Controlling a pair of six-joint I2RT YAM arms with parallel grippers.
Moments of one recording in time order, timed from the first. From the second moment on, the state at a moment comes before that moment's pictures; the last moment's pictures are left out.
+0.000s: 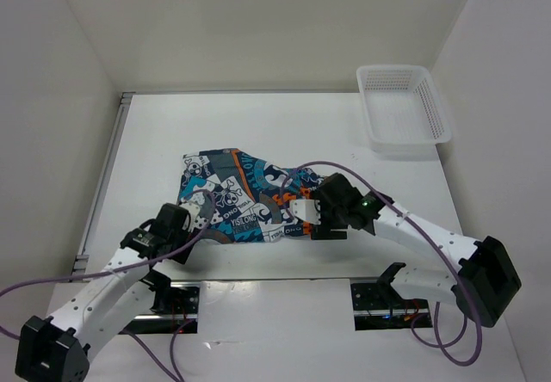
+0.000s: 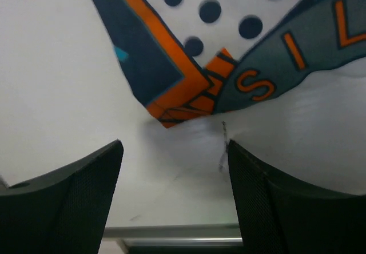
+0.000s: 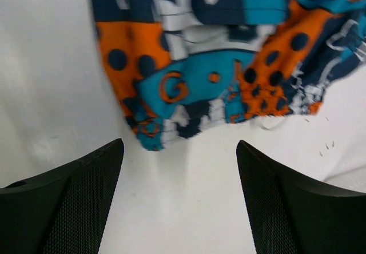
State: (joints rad) left arm -0.37 0.72 0.38 -0.76 -0.27 0.07; right arm 0.70 1.15 0.72 -0.62 -0.04 -0.89
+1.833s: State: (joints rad) left arm -0.02 1.61 1.43 -0.61 -0.22 0.07; right arm 0.51 1.63 1.26 -0.25 0.16 -0.69
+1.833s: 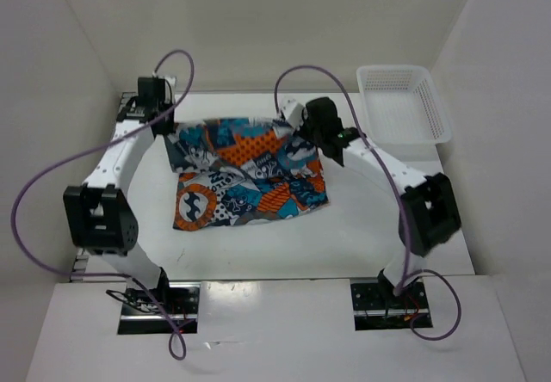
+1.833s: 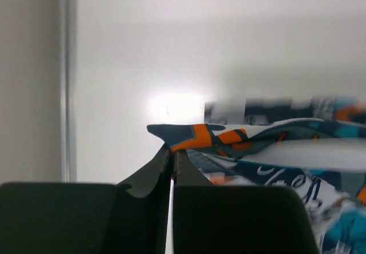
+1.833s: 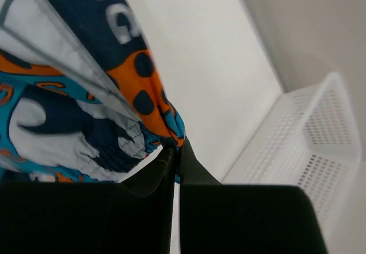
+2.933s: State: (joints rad) left arm -0.38 1.52 0.93 -0.78 -0.10 0.07; right arm 0.54 1.74 1.10 -0.09 0.28 -0.68
